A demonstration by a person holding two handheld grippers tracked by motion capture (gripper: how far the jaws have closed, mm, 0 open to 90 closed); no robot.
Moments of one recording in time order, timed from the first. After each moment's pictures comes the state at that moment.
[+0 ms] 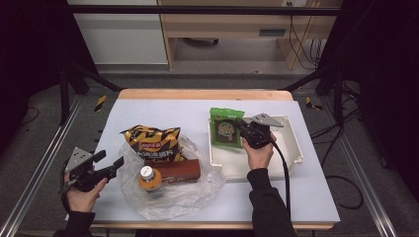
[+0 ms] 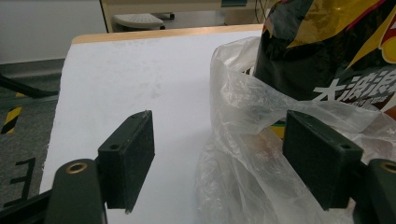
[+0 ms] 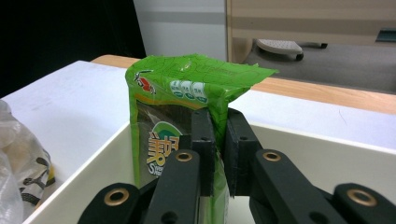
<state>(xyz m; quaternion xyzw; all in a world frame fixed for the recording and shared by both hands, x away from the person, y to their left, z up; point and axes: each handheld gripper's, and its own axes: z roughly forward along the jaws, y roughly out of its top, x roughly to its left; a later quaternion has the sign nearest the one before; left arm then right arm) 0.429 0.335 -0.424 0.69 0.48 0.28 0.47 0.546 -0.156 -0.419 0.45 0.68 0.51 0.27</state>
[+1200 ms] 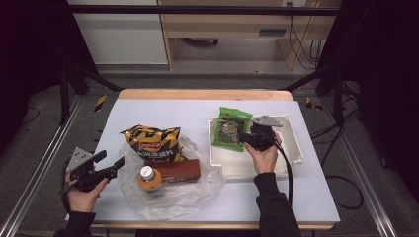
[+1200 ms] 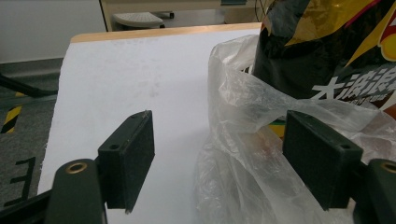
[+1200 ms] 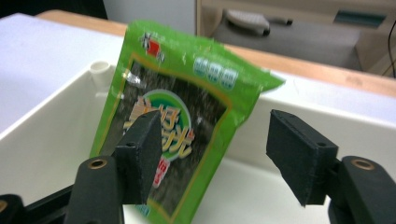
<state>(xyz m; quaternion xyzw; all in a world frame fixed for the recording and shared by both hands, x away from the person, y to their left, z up) 0.429 0.334 -0.424 0.69 0.48 0.28 0.46 0.544 -0.165 -0.424 0.48 0.70 0.42 0.30</state>
